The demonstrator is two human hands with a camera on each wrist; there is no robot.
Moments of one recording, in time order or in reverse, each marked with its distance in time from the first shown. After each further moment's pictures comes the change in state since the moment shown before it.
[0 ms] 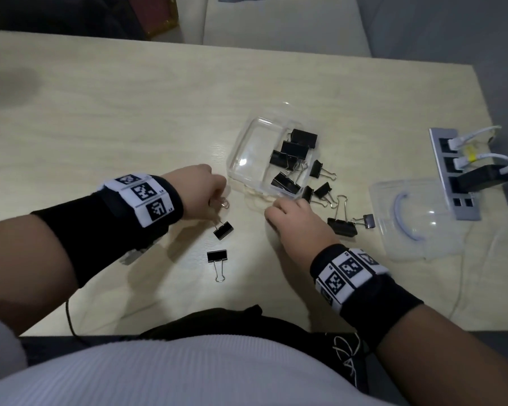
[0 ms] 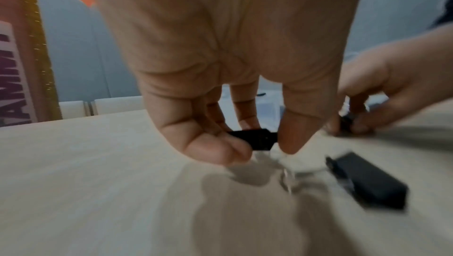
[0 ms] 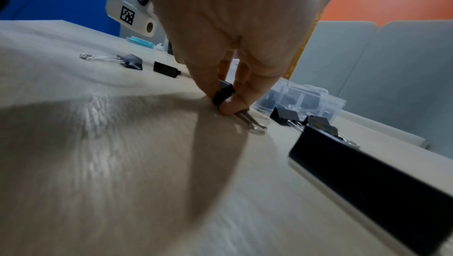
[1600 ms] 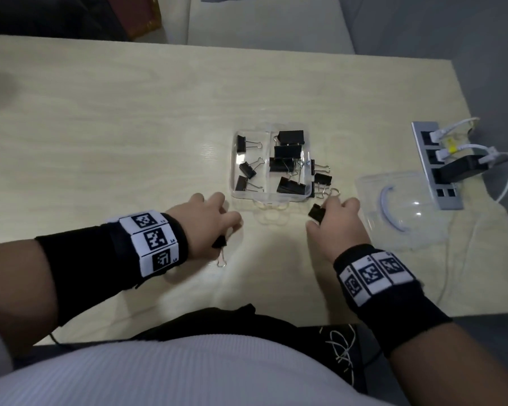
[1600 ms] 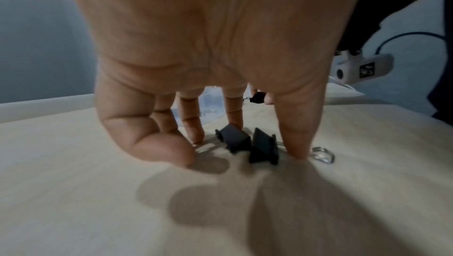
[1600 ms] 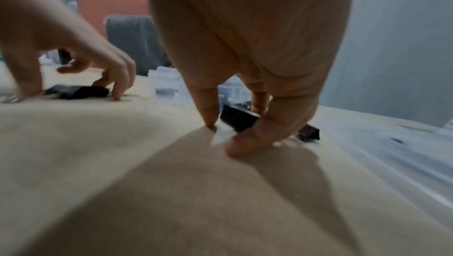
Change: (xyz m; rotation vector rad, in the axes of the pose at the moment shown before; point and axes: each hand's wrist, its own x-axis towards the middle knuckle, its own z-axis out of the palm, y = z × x) left_hand -0.028 0.037 0.033 0.240 -0.061 0.152; right_hand -0.028 0.039 -0.011 0.292 0.107 0.732
